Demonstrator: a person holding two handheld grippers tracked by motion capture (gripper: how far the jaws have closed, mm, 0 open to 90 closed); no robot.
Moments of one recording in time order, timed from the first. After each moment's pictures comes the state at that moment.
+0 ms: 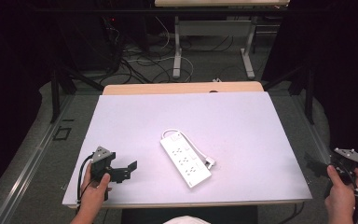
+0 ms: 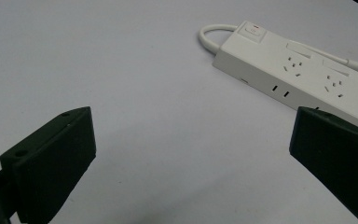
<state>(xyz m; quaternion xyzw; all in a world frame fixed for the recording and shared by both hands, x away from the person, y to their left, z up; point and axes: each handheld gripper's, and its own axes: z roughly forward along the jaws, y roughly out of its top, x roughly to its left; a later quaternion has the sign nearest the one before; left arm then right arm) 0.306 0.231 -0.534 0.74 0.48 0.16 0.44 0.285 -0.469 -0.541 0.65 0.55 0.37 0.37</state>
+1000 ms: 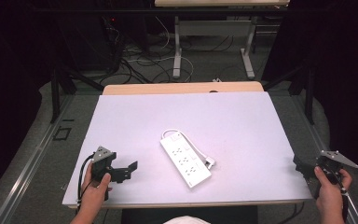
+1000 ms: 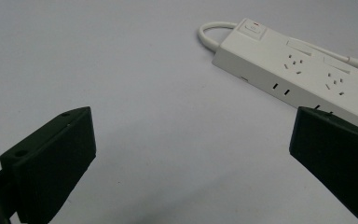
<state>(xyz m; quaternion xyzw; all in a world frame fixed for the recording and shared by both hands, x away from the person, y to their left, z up) 0.308 0.231 -0.536 0.74 0.48 0.16 0.44 0.297 -0.454 -0.569 0.63 0.59 0.36 0.35</state>
